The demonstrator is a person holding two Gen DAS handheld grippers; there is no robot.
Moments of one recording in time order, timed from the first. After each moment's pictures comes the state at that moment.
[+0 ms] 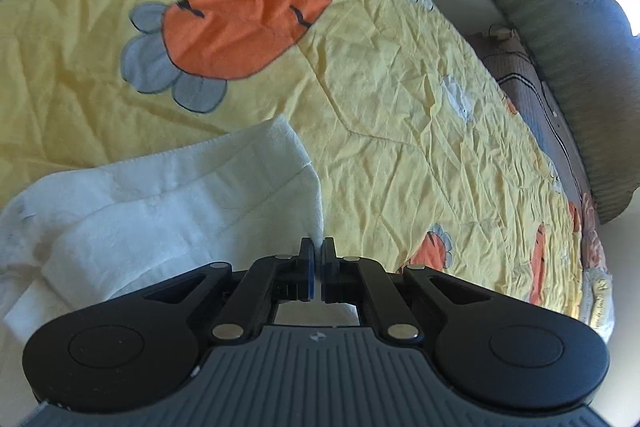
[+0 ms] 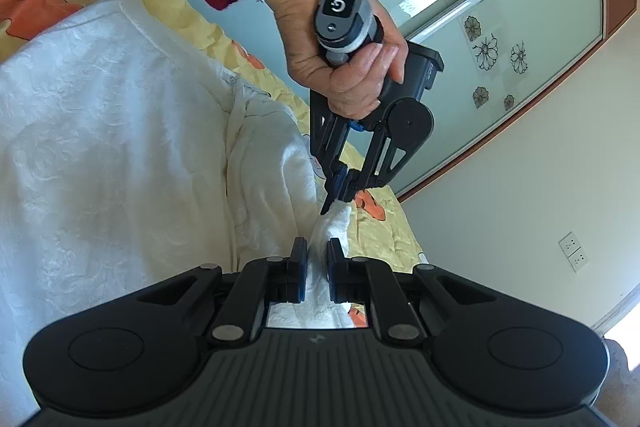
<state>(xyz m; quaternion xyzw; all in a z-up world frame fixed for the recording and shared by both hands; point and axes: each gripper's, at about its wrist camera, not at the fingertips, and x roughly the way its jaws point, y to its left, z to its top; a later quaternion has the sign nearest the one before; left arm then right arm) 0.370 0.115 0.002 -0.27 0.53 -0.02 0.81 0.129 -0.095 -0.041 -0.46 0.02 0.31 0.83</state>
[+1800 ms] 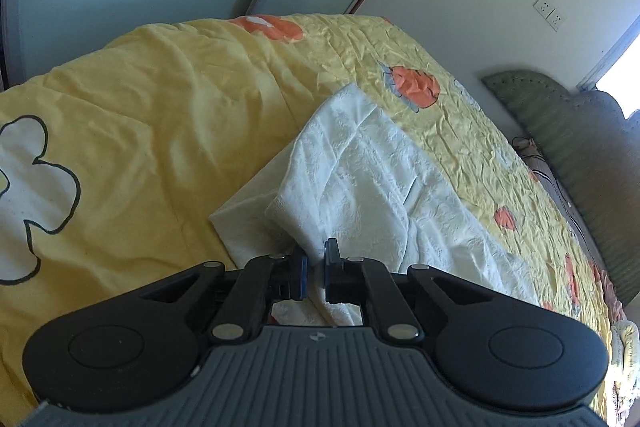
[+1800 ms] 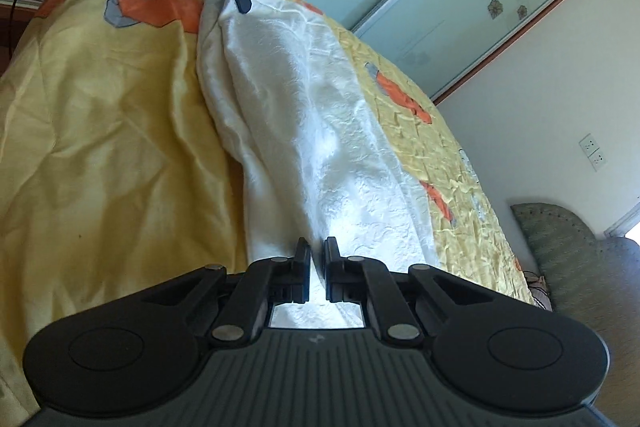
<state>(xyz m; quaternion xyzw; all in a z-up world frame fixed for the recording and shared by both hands) 0.079 0.214 -0.014 -0.30 0.36 0.09 0.88 -0.013 -0.107 -0.053 -0.44 0.19 0.28 0.83</state>
